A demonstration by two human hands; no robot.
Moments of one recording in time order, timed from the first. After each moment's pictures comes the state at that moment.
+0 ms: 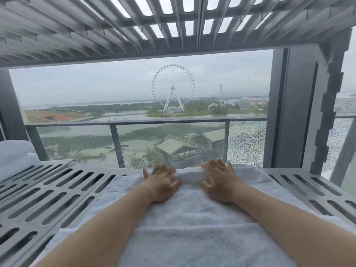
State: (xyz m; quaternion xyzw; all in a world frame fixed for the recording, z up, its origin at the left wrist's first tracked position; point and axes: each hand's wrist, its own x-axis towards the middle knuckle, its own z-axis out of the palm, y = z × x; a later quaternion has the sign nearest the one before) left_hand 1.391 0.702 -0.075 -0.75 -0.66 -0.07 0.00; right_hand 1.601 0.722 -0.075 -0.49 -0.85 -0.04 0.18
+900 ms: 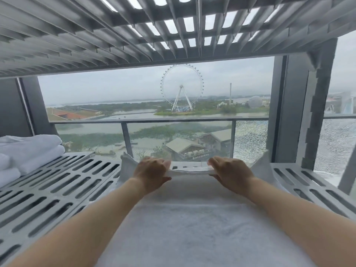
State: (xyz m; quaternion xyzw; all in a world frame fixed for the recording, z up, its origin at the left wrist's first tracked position) left_hand 1.380 0.618 -0.042 -0.75 -0.60 -0.07 0.27; right_hand 1.634 0.660 -0.047 -0.38 -0.88 -0.21 0.19
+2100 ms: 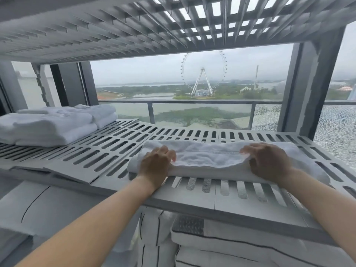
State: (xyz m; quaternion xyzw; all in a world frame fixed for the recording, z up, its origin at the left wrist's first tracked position) left_hand 1.391 0.371 -0.077 -0.69 -0.66 -0.21 0.21; right_hand 1.691 0.473 -0.065 -0.41 -0.85 -0.19 0.28
